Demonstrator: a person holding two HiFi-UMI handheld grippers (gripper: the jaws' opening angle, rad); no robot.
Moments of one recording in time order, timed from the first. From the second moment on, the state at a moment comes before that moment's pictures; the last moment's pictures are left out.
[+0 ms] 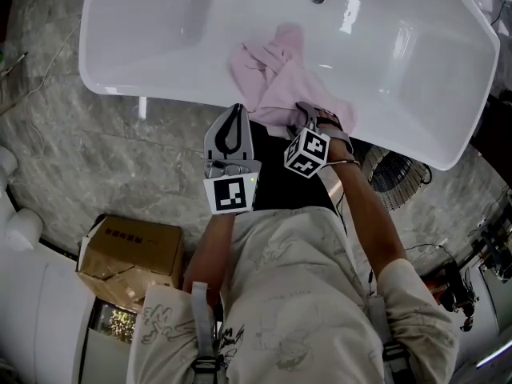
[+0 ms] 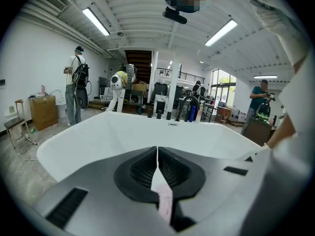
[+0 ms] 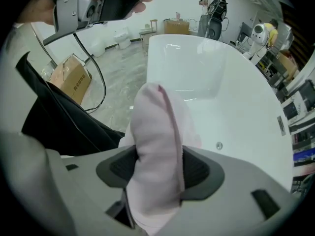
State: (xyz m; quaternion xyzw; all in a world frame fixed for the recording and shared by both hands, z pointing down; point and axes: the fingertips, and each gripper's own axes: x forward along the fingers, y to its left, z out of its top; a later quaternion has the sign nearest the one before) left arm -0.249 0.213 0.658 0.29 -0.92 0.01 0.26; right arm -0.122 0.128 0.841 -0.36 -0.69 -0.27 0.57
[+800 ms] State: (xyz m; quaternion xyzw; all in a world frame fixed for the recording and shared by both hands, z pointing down) left arm -0.250 0.204 0.605 0.30 -0.93 0.00 0.22; right arm -0.122 0.122 0.795 -0.31 -0.76 -0.19 0.54
